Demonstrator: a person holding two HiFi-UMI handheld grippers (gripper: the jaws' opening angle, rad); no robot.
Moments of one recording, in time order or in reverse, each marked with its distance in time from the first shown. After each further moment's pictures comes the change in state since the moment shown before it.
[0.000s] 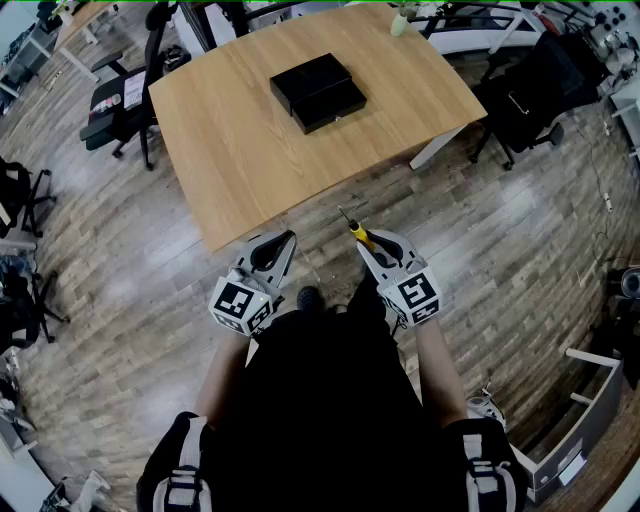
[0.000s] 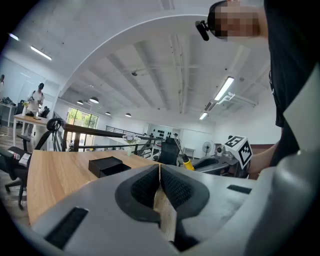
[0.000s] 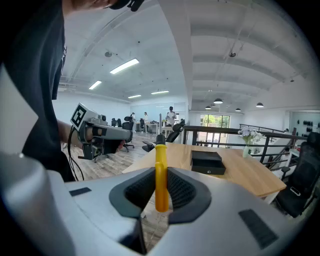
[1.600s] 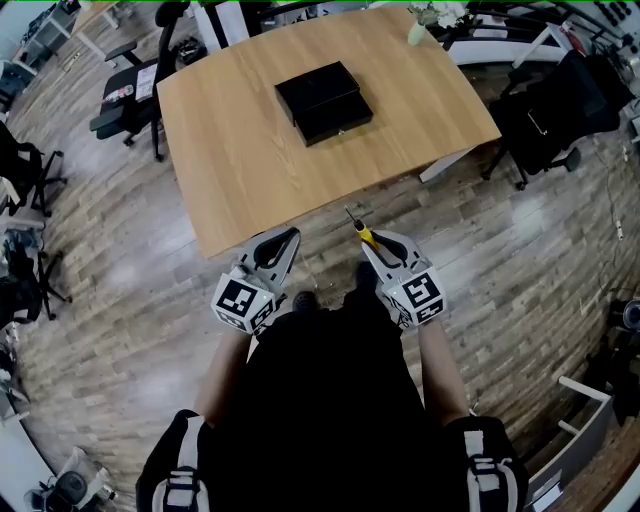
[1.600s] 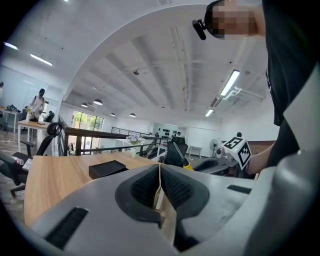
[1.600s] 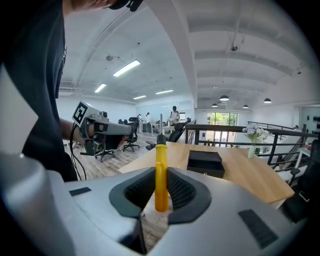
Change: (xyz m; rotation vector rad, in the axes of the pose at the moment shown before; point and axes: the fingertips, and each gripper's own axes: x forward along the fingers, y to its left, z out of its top) left arm 0.076 0.008 0.023 0.020 0.010 0.076; right arm 0.013 -0.084 -0.002 -0.006 0.005 0.097
